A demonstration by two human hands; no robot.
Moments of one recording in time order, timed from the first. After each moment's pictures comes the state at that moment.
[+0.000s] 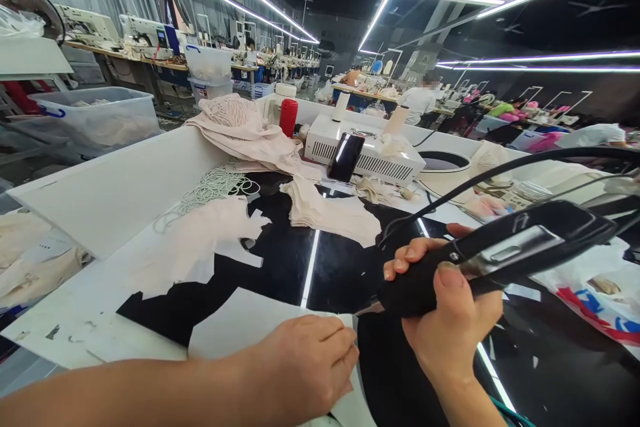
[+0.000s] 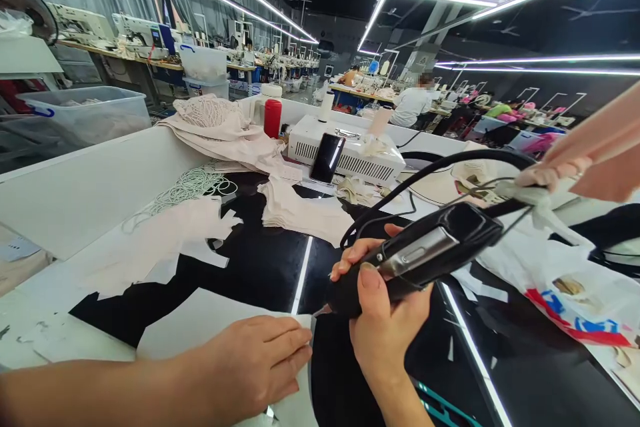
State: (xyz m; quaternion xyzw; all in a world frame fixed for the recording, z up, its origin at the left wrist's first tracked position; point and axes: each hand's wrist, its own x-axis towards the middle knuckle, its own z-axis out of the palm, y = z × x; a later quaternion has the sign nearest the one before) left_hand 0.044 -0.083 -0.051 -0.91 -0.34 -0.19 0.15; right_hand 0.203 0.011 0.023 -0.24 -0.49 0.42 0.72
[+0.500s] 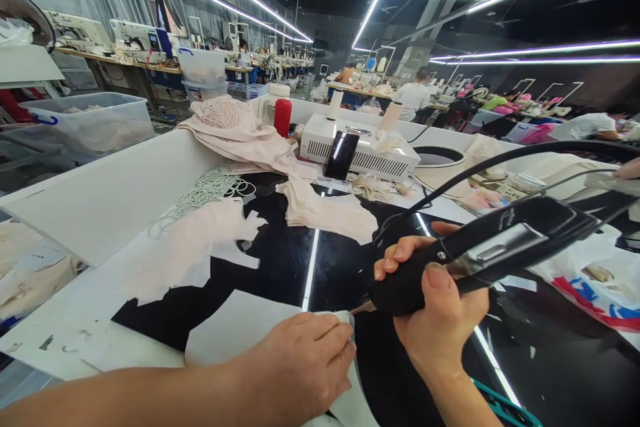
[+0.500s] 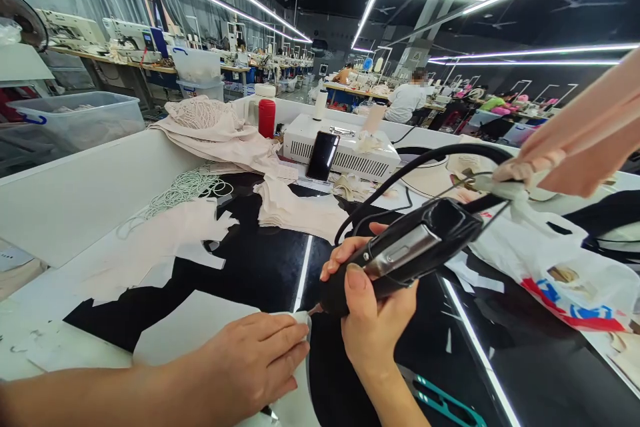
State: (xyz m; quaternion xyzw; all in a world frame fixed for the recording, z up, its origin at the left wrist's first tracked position) left_hand 0.043 -0.086 -0.048 -0.89 -0.35 -0.23 0.16; right_hand 0.200 0.008 0.017 -0.23 -0.51 0.43 0.71
